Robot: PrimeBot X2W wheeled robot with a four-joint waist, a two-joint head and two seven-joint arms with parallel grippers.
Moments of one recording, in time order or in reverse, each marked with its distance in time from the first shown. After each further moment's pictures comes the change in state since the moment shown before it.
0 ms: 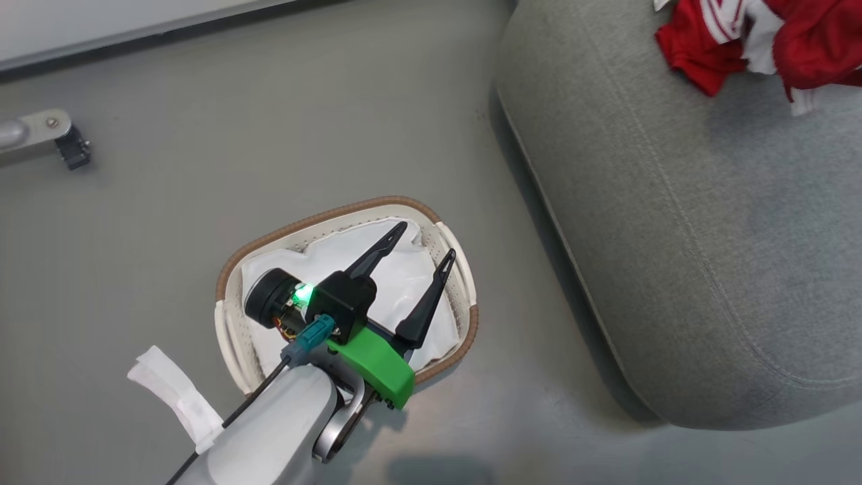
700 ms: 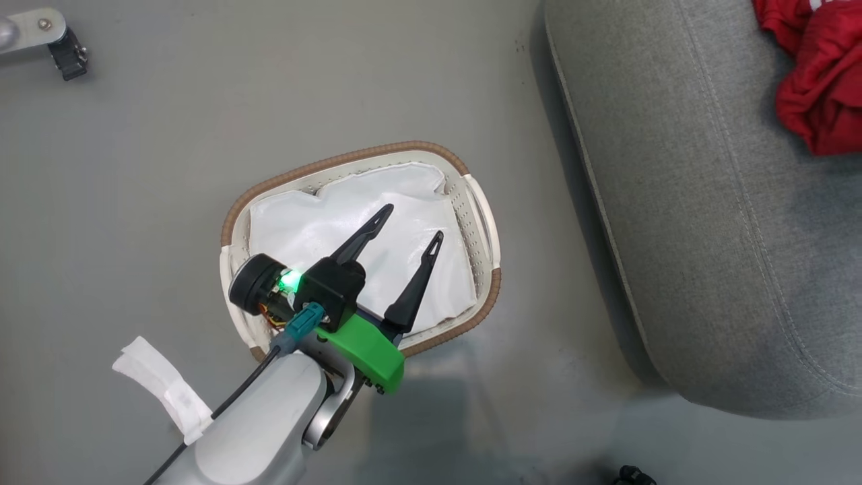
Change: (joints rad) left arm -0.026 0.026 0.005 -0.023 0.007 0.028 0.008; right arm 0.071 0.090 -0.187 0.317 -0.088 0.000 -0.064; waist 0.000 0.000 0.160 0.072
